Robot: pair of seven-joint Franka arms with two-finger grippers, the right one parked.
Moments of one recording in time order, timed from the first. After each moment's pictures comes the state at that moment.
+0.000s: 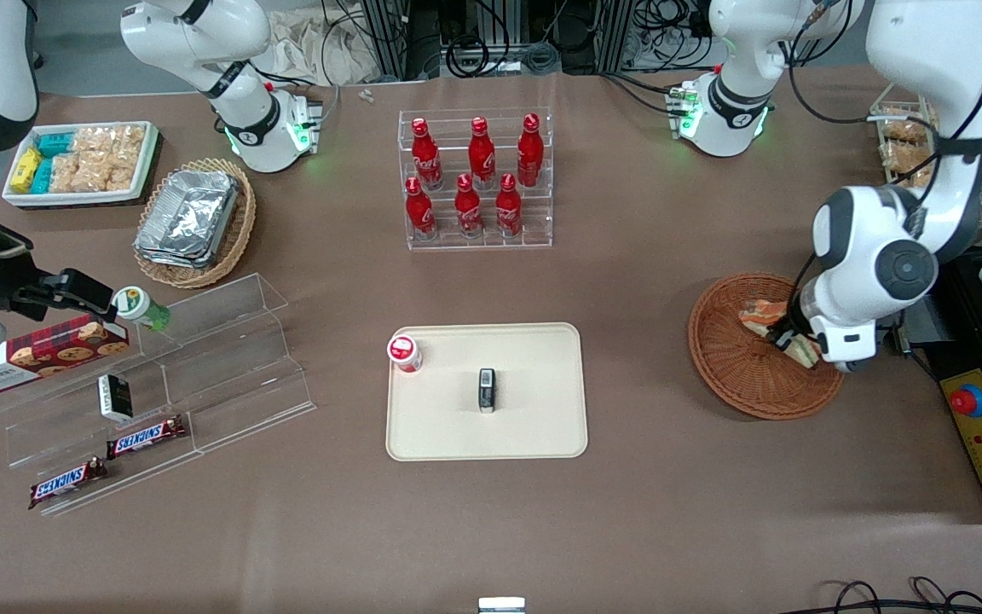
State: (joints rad) arm 0.02 0.18 -0.08 -2.11 0.06 2.11 -0.89
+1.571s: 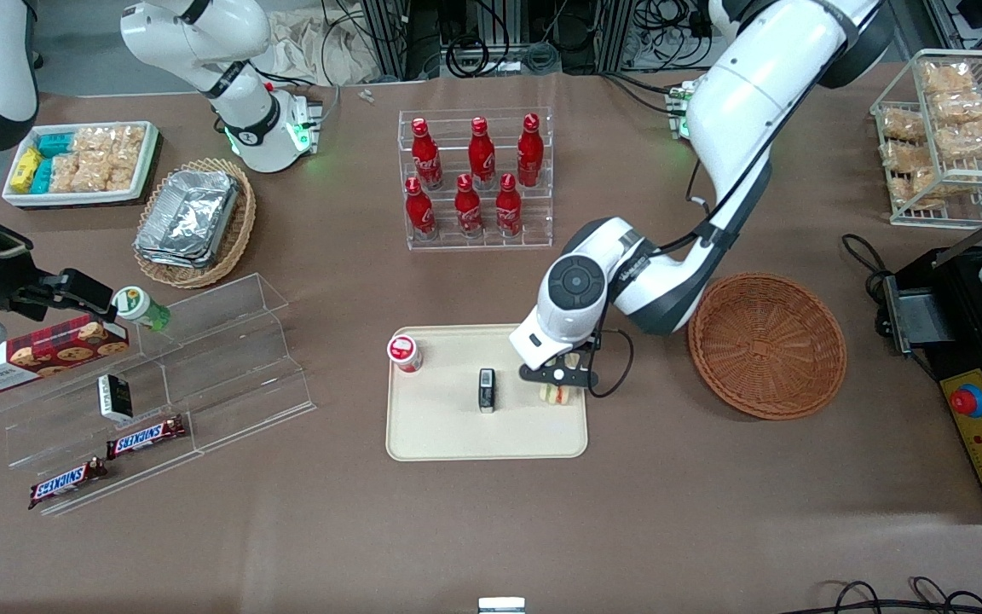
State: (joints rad) arm -0.30 0.73 -0.42 -1.53 0.29 2.16 -0.66
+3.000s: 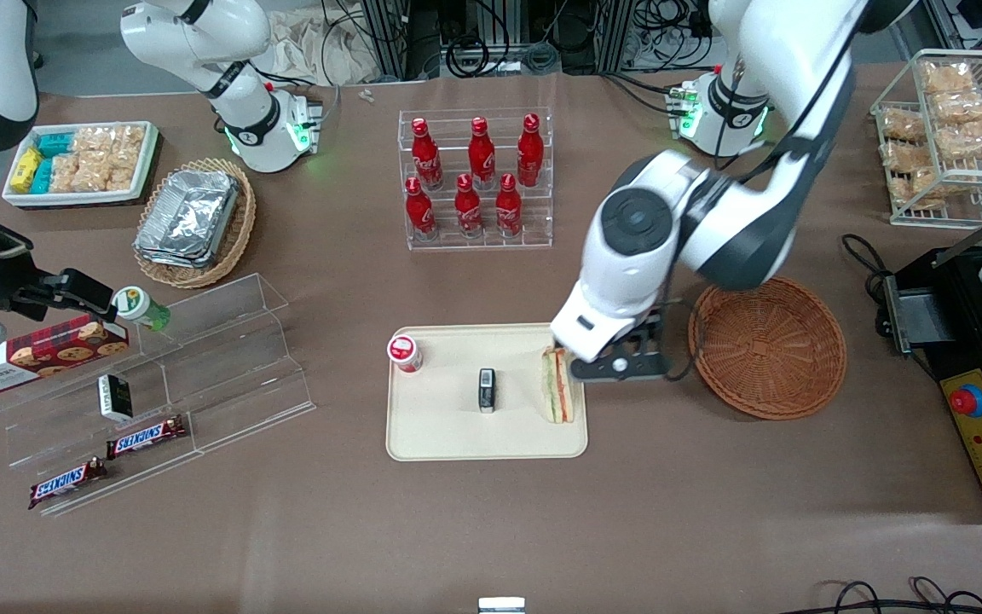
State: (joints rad) arm -0.23 0.43 -0.39 -1.43 0.20 1.83 -0.64
